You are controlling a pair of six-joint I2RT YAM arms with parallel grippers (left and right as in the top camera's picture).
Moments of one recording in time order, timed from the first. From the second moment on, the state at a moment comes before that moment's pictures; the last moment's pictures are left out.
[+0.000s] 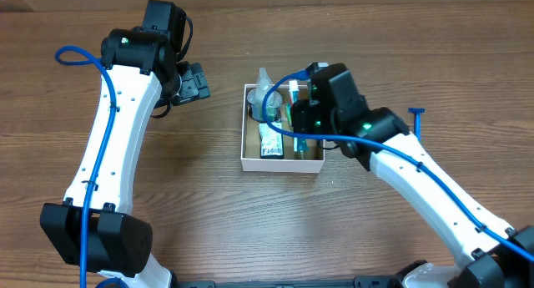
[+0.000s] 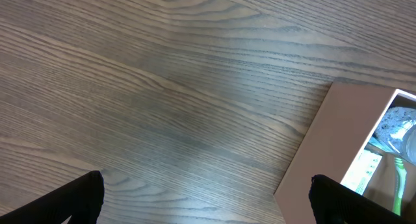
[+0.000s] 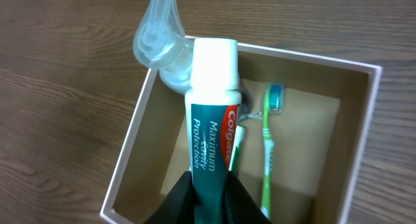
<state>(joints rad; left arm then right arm) -0.16 1.79 1.82 -1.36 -0.16 -0.50 0.53 1.54 1.22 -0.55 -0.10 0.39</state>
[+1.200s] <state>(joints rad) -0.16 1.79 1.82 -1.36 -0.16 -0.50 0.50 1.51 1.22 -0.71 0.09 0.41</state>
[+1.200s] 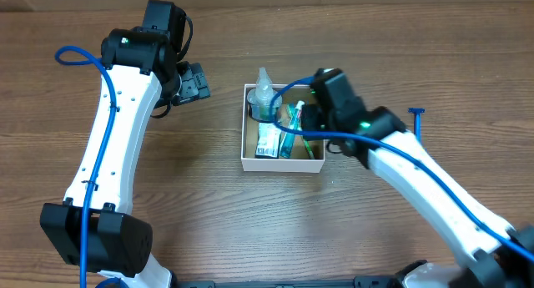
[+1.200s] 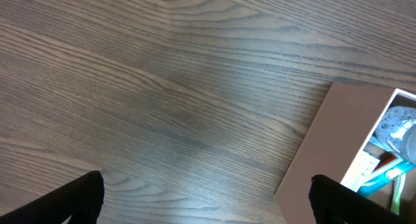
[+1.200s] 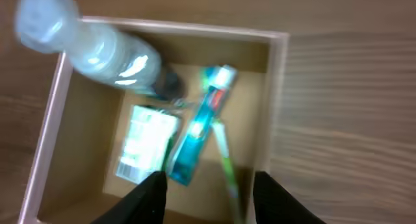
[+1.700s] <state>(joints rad) -0.16 1.79 1.82 -1.36 -0.16 -0.50 -0.14 1.37 1.22 -0.92 0.24 0.48</state>
